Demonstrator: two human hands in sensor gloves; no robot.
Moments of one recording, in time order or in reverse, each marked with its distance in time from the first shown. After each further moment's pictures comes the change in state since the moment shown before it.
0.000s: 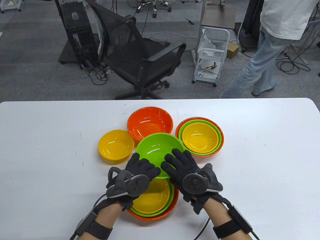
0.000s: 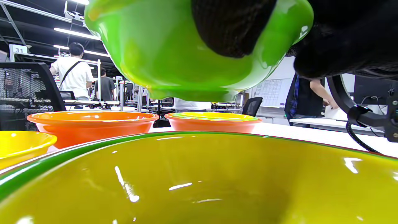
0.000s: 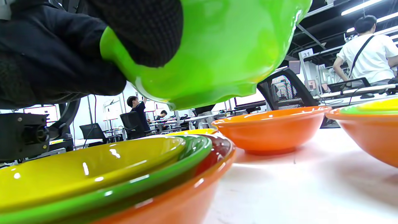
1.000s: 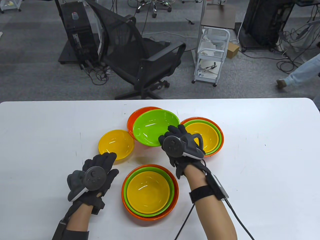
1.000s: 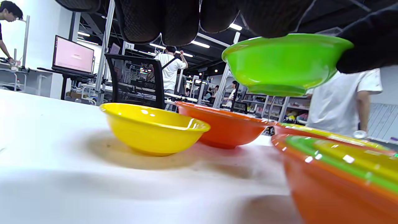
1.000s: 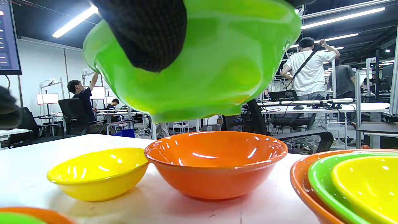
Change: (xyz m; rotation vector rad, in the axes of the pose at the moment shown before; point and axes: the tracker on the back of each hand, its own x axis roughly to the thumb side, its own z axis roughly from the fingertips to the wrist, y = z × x) left_hand -0.113 0.001 0.069 0.001 0.421 0.090; right_hand -0.031 -0.012 -0.113 0.039 0.215 0.163
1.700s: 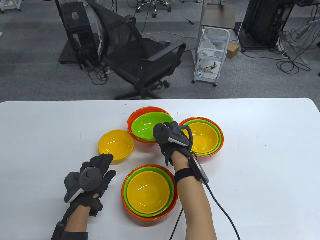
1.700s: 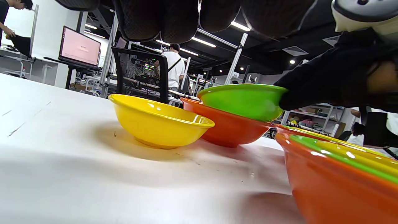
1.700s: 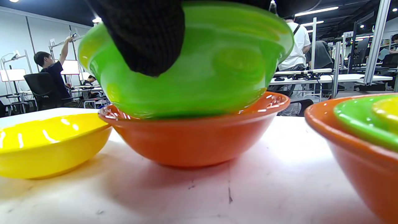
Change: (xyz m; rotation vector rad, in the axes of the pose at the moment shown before) left_hand -0.006 -0.002 0.005 -0.001 0.021 0.067; right_hand -0.015 0.059 -0.055 0.140 0.103 0.023
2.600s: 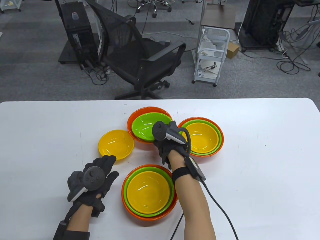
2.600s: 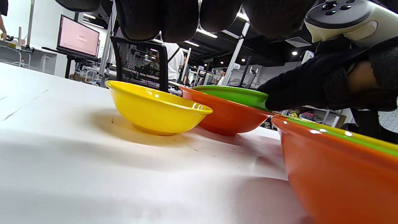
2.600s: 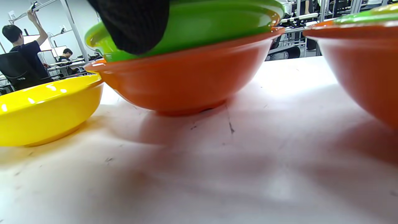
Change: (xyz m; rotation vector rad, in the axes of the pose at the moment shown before) left_hand 0.002 -0.008 -0.003 -0.045 0.008 0.011; right_hand -0.006 0.027 -0.008 0.189 0.114 -0.082
